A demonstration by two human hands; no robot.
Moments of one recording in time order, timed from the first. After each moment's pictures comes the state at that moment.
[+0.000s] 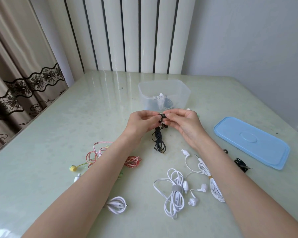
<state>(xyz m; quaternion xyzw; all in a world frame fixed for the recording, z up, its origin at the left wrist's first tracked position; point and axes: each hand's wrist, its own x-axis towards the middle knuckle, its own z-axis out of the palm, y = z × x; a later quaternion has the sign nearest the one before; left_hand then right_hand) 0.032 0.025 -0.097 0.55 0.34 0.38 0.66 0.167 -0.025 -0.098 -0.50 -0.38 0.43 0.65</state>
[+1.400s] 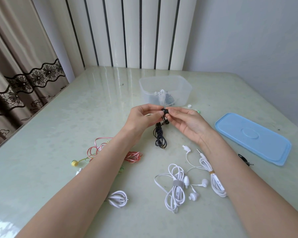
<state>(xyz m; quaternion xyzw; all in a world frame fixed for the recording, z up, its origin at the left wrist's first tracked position) 0.027 0.024 -0.095 0.58 0.29 0.39 0.66 0.168 -0.029 -0.091 -0.43 -0.28 0.55 0.66</state>
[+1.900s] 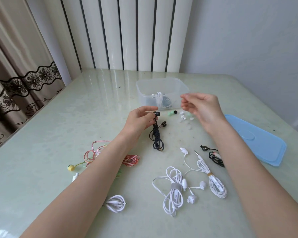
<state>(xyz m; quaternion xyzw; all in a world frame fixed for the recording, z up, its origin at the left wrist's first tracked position) 0.031 0.028 -0.099 0.55 0.34 0.39 0.65 0.198 -0.031 -0.065 -0.56 -0.35 0.34 0.67</state>
